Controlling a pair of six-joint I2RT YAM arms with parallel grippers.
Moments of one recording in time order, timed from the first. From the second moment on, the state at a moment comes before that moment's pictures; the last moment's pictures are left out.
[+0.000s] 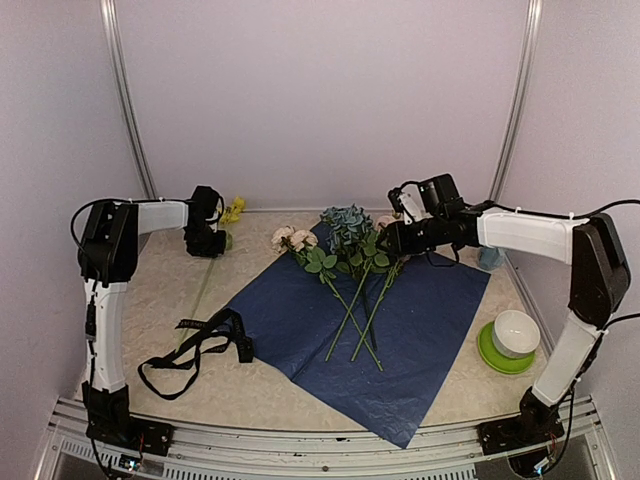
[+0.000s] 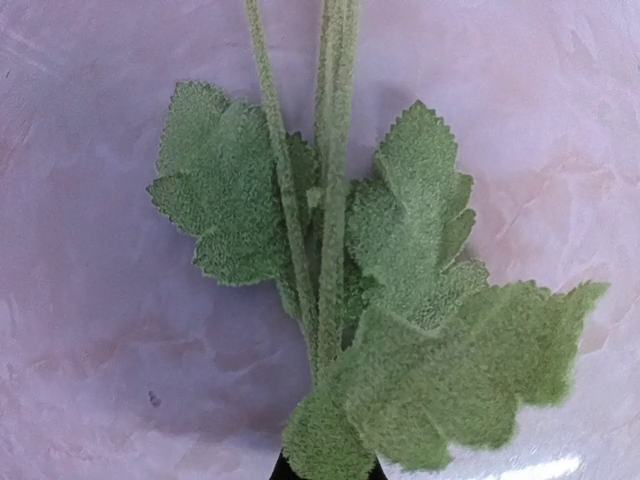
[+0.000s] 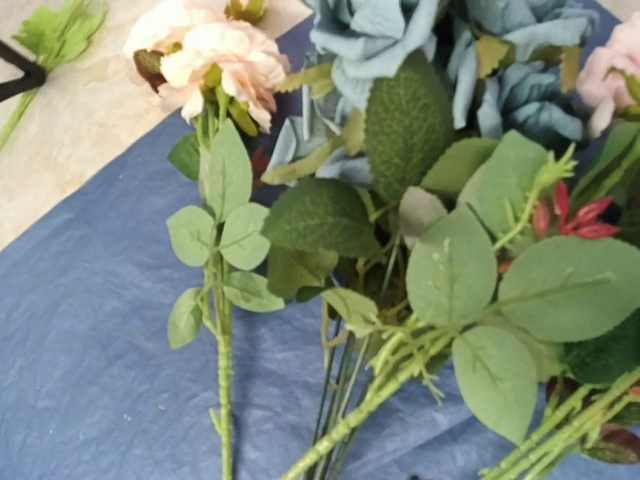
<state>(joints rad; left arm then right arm) -0.20 2.29 1.75 -0.55 -0.13 -0.15 0.49 1.73 1.28 -0.25 -0.25 0.25</state>
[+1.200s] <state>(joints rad) -0.85 1.31 0.91 0.89 0.01 -0.50 0.84 1.72 1.39 0.17 -0.69 0.13</state>
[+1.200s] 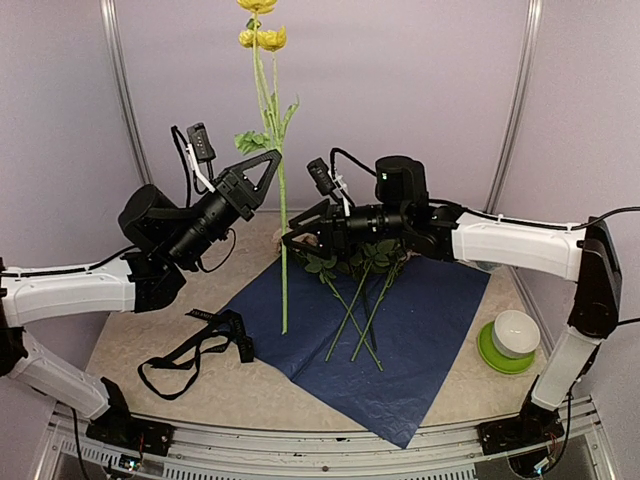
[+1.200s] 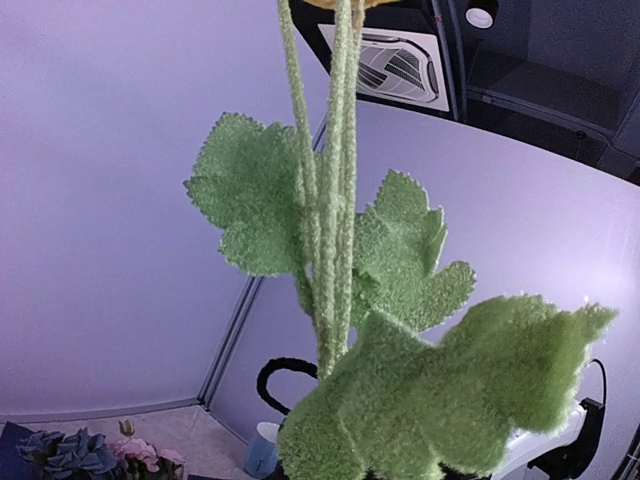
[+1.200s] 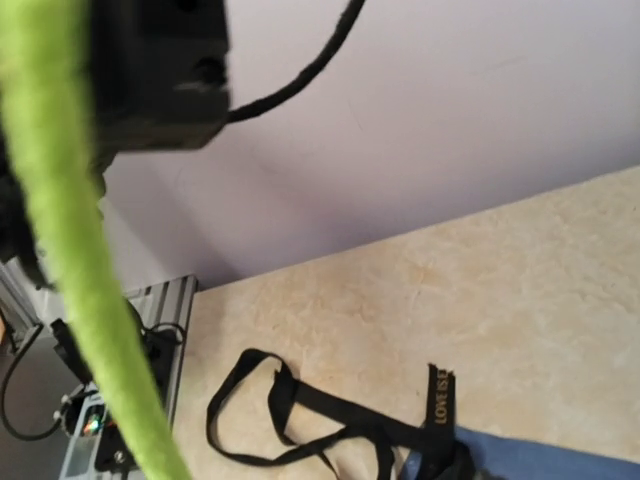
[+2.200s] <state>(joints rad) -0.88 1.41 0.88 1.01 0.00 -0.48 0.84 1.73 1.40 0.15 -0.75 0.11</state>
